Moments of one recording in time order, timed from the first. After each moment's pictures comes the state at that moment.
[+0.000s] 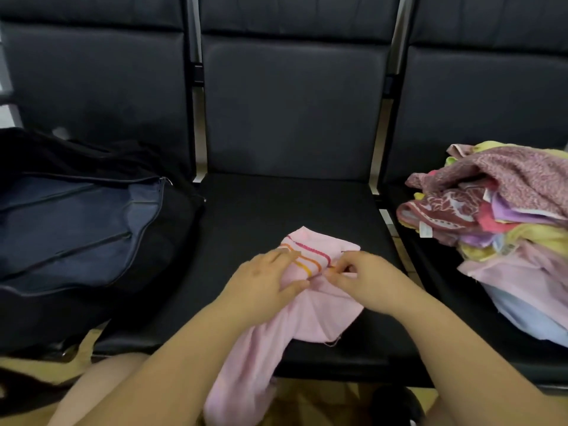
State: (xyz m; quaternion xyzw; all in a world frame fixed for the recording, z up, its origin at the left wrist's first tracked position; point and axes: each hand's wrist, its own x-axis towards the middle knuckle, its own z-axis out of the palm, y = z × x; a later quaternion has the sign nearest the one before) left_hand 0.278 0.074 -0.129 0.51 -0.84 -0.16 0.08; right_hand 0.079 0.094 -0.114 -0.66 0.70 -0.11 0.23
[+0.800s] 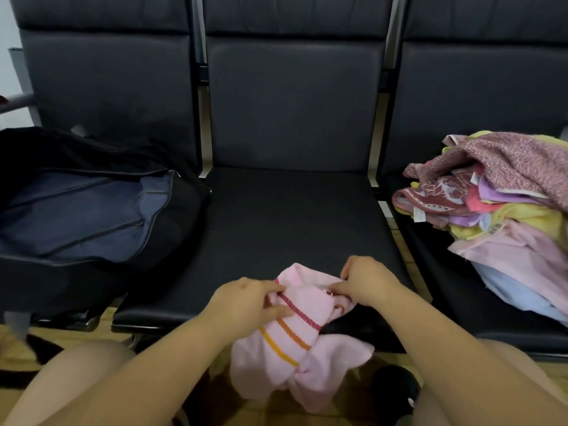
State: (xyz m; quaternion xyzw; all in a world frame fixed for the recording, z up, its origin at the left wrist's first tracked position) left_hand 0.299 0.119 -0.146 0.54 -0.83 -0.17 -0.01; right_hand 0.087 0.106 -0.139 -0.58 0.79 0.04 0.20
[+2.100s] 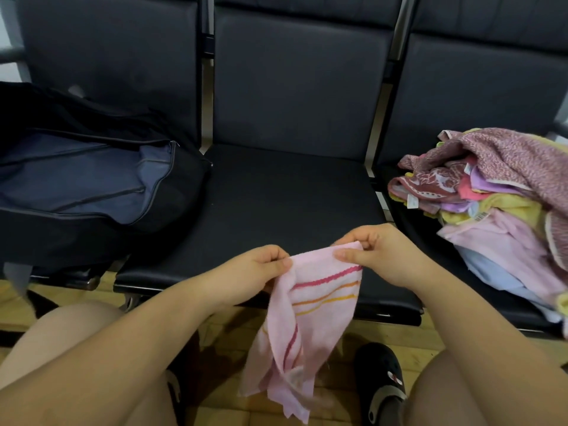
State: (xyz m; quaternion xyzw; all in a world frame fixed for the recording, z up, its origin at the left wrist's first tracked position) left_hand 0.305 0.145 -0.131 0.46 -0.62 -0.60 0.23; right_hand 0.073 0.157 -0.099 -0.68 0.59 -0.25 0.35
